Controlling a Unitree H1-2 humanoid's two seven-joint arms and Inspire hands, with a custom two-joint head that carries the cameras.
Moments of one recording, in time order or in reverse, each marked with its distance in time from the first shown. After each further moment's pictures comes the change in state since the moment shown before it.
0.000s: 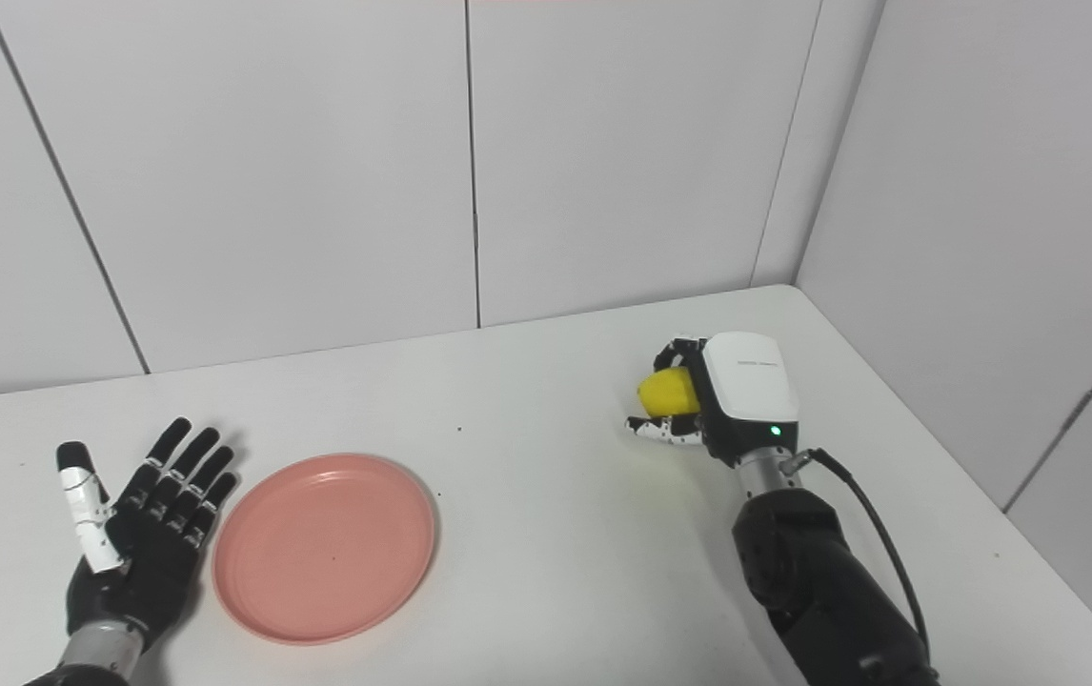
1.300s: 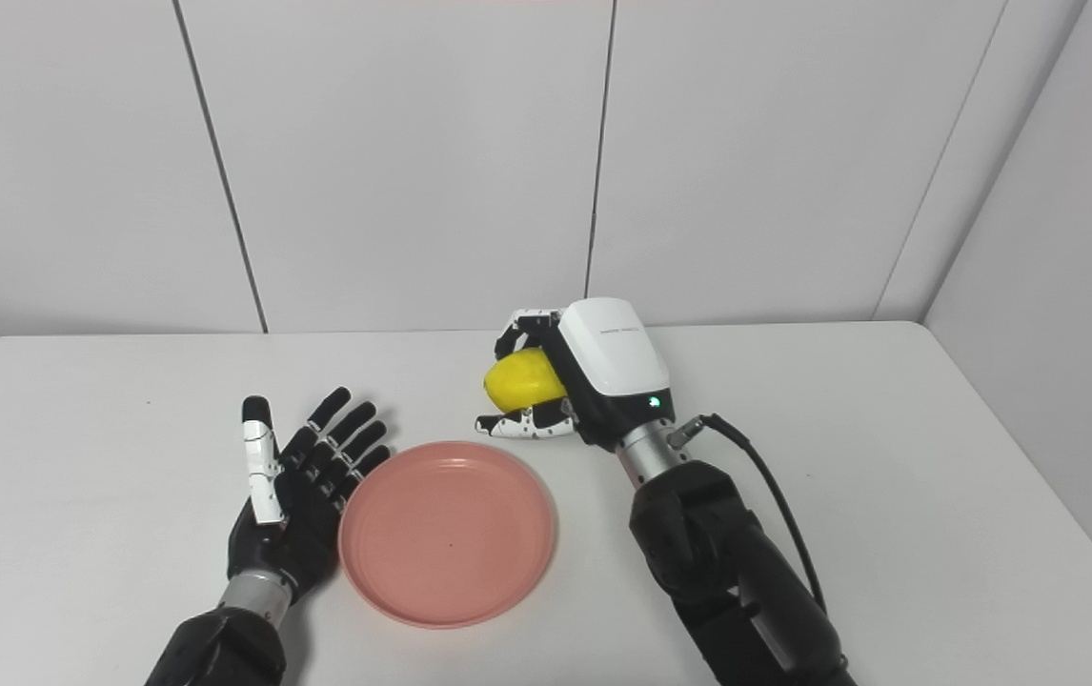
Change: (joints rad) left arm 0.028 -0.110 -0.050 -0.036 0.104 -0.002 0.033; right arm -0.194 0.212 0.212 -0.122 0.008 -0.078 0.263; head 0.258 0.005
